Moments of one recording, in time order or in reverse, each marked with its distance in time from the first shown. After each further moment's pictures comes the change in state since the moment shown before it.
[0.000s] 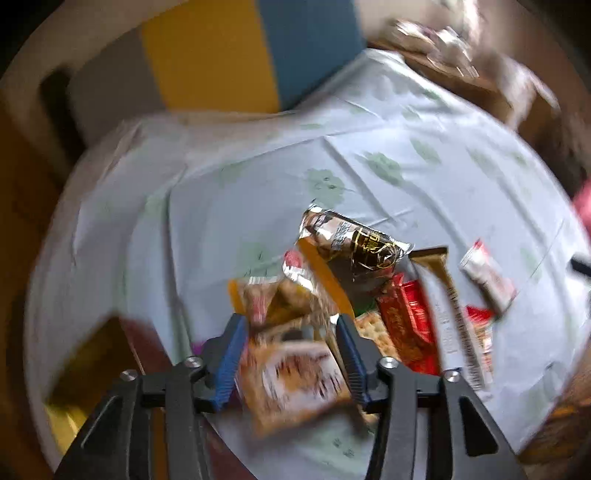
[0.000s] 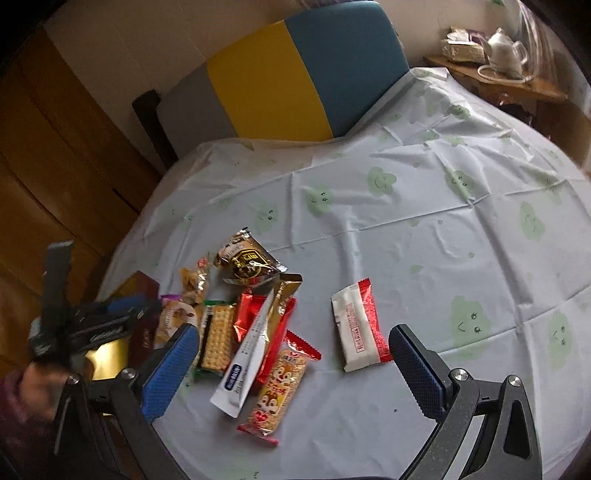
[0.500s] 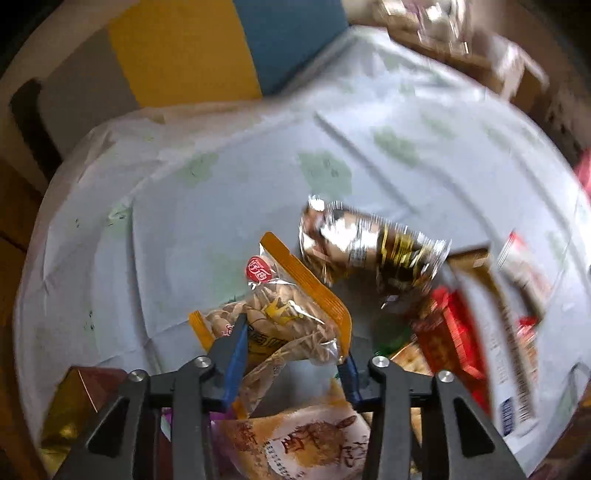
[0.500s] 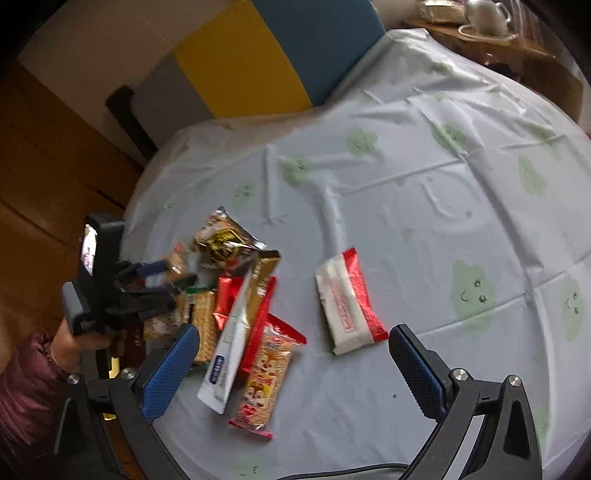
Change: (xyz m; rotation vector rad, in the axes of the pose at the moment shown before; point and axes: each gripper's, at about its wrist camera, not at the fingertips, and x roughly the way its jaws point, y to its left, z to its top) left arm 0.057 0.016 0.013 -0.013 0.001 -0.053; right arm 0.029 -0.023 -0.003 0.089 0.109 -0.050
